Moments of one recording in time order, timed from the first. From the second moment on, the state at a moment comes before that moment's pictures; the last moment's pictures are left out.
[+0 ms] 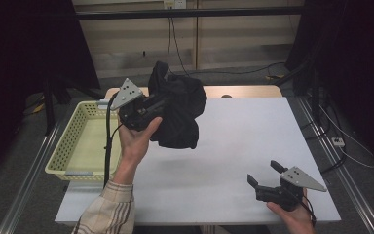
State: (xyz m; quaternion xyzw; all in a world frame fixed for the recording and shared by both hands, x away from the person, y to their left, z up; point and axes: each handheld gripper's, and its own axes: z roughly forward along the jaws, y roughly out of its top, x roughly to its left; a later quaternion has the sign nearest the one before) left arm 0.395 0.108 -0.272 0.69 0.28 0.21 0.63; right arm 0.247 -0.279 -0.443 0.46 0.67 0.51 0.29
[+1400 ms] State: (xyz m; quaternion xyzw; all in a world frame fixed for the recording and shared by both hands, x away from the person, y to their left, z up) left arm 0.431 0.058 -0.340 0.75 0.30 0.20 0.56; right arm 0.247 -0.280 -0.444 0.46 0.67 0.50 0.29
